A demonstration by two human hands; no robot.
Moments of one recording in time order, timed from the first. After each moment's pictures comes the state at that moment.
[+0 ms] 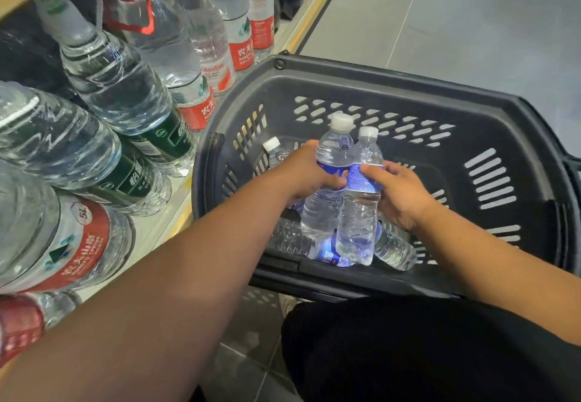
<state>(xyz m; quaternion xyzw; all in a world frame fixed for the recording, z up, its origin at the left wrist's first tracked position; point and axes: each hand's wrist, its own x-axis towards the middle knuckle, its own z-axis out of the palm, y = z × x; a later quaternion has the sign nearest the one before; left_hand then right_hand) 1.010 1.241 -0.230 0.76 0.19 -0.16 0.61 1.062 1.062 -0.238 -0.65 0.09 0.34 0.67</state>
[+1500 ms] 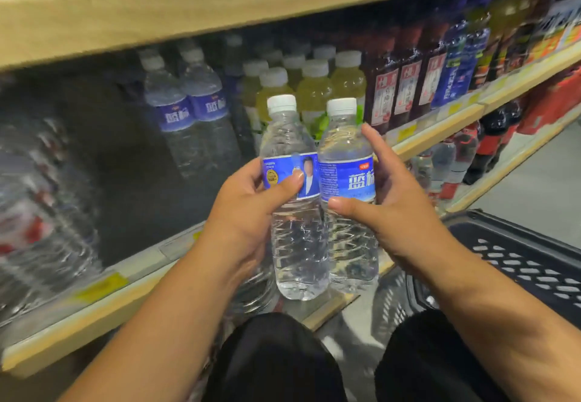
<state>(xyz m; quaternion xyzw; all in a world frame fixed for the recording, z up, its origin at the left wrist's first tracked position) 0.650 1.357 0.078 0.55 0.27 0.39 0.68 0.806 1.268 0.053 -0.55 -0.47 0.28 0.63</state>
